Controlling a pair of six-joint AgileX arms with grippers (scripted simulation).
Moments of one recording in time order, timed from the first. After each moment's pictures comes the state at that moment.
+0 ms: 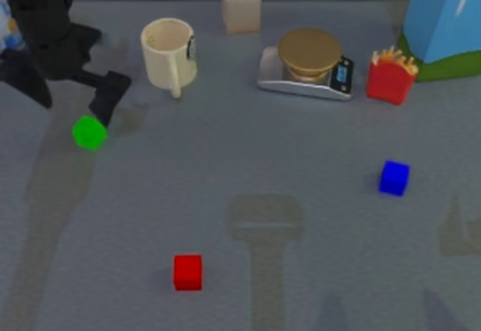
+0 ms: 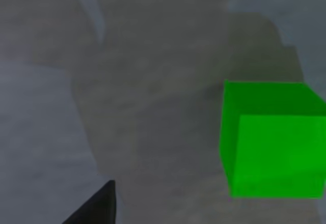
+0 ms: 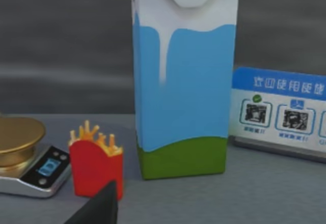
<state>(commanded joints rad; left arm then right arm) -0.12 2.33 1.93 -1.17 0.00 0.29 0.00 0.00 0.00 0.00 0.00 0.00</state>
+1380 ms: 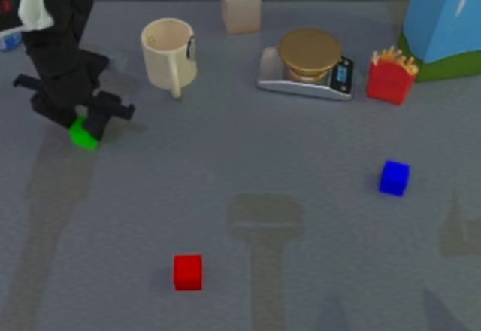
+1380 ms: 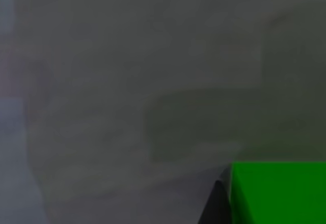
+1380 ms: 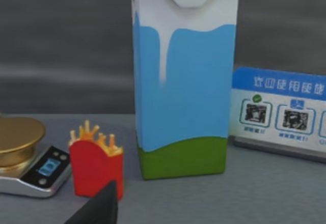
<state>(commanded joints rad) -0.12 2.41 1.79 -0.95 0.01 0.29 0.00 0.00 0.00 0.00 0.00 0.00</state>
